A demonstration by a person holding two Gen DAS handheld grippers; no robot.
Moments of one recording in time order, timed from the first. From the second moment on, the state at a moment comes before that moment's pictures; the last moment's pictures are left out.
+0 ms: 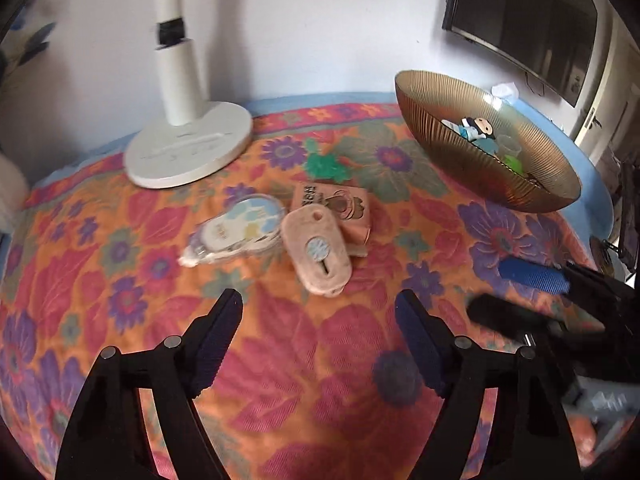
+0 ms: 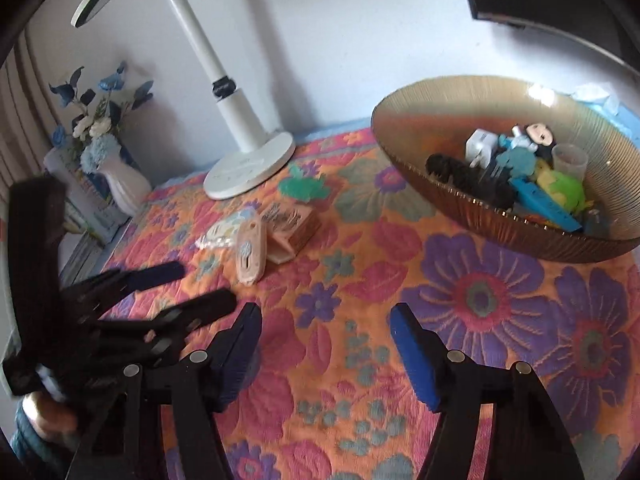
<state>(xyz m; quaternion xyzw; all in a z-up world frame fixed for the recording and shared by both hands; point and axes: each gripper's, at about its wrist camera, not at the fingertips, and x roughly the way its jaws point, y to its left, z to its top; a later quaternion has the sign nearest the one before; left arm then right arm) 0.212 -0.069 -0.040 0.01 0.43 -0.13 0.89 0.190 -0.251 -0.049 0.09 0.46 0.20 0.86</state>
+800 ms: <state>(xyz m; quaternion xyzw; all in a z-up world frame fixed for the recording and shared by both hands) 0.169 0.009 -0.054 -0.07 0.41 -0.06 0.91 0.300 -0.158 -0.083 -0.02 0.51 0.20 0.84</state>
